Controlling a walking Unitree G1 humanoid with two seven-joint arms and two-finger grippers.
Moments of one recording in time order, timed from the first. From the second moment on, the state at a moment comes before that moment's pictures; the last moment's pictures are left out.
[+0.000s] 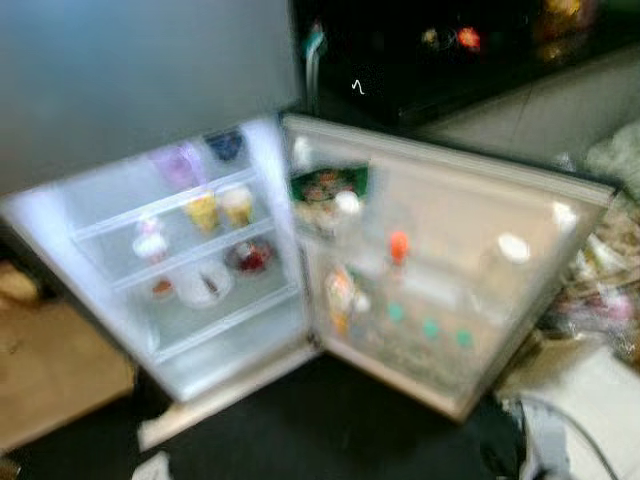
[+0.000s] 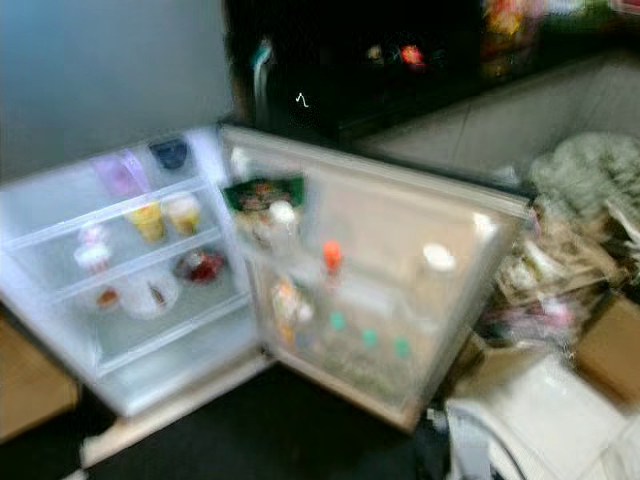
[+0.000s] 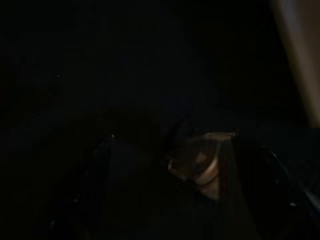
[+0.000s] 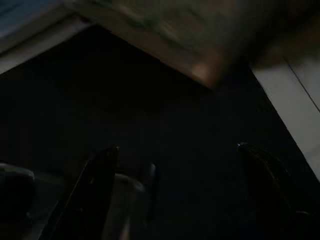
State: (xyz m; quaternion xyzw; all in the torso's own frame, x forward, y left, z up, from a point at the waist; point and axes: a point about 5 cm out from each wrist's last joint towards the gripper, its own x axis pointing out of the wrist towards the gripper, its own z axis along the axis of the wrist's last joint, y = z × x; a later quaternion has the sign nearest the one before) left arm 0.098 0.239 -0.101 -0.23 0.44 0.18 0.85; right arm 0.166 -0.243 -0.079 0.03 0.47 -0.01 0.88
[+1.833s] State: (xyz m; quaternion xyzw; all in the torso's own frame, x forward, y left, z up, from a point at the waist) left arm 0.108 0.228 -0.101 -0.30 0.42 0.18 0.84; right arm 0.202 -0.290 -0.044 0.15 0.36 -0.17 0.91
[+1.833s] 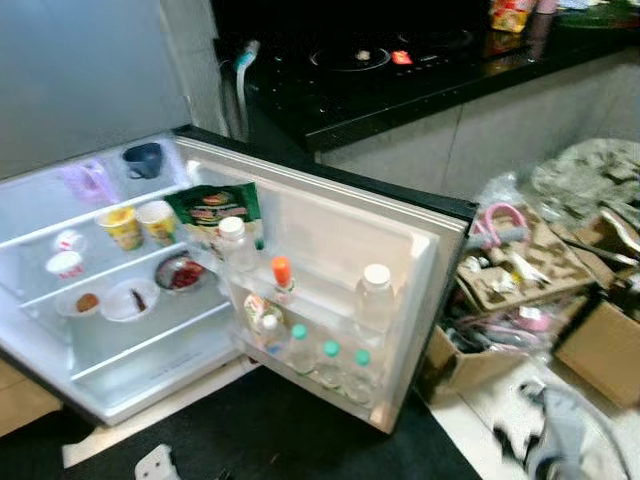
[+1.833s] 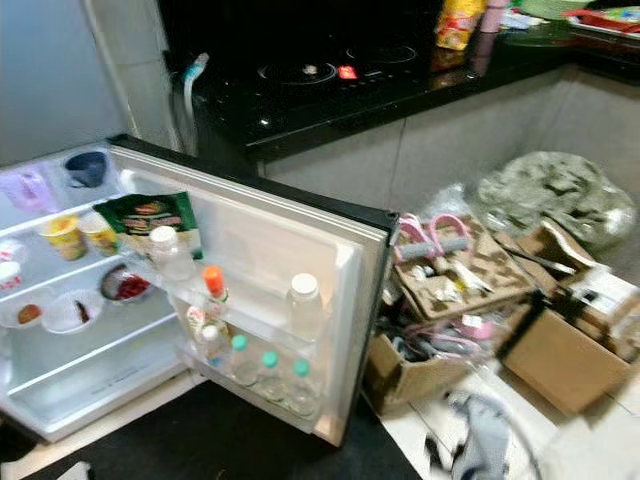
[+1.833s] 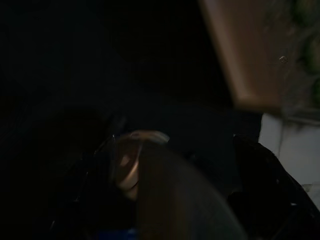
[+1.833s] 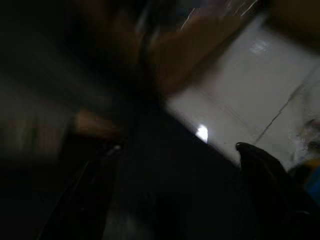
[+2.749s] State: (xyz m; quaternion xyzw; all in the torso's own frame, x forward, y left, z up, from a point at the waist) left arm 0.114 0.240 -0.096 -0.28 0.40 0.18 0.85; right arm 0.327 -0.295 0.097 0.39 -0.04 0.00 0.92
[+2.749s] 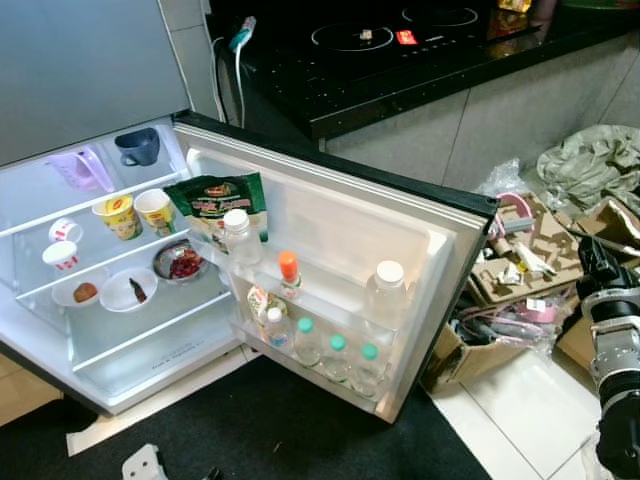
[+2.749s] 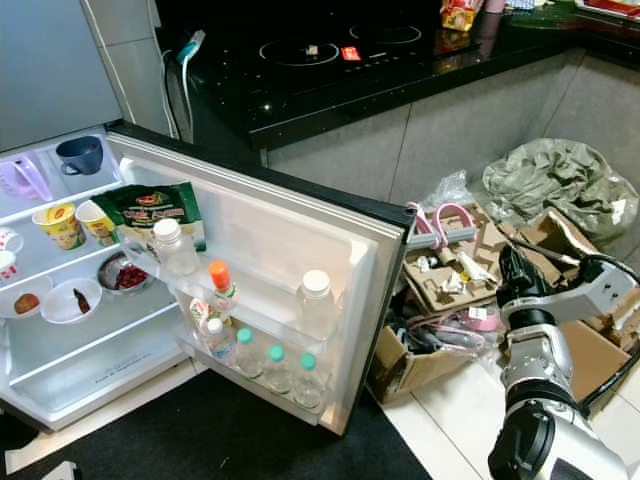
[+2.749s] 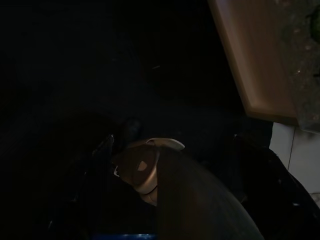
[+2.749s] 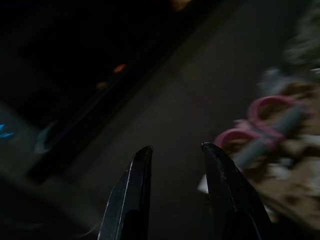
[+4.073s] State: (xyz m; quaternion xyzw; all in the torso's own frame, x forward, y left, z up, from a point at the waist) left arm 0.106 0.236 -0.099 -0.28 0.42 0.17 0.85; right arm 0.319 -0.190 0.091 0.23 0.07 0.48 0.84
